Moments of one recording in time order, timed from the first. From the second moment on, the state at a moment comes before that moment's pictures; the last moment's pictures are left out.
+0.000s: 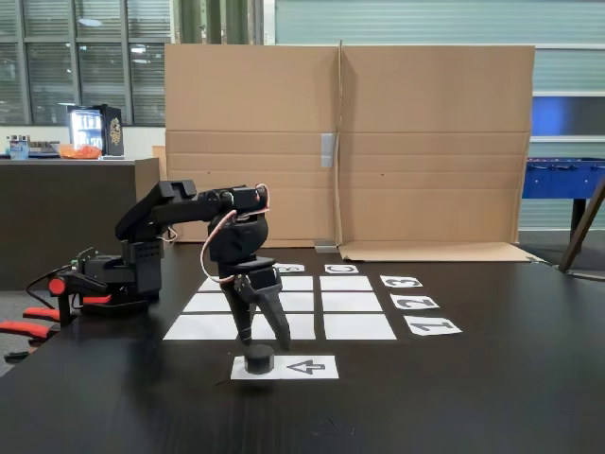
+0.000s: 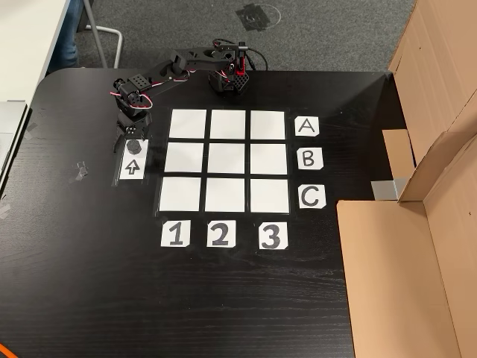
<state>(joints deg) 41.1 30.2 20.4 96.1 0.4</state>
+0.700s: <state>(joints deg) 41.7 28.0 18.3 95.8 2.4</state>
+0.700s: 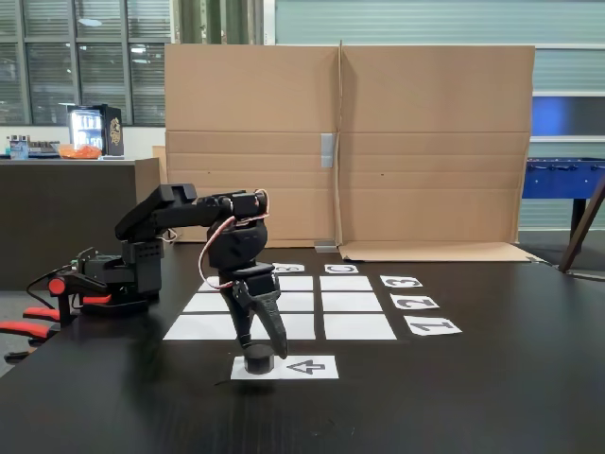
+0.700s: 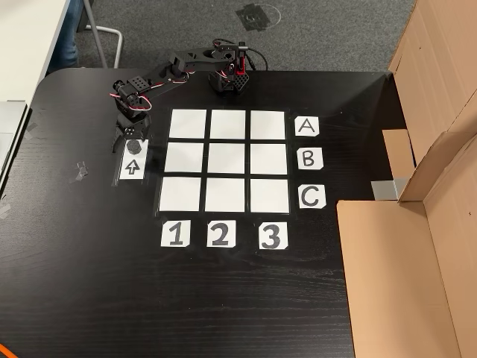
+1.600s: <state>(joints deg) 42.8 26.6 15.9 96.6 3.3</state>
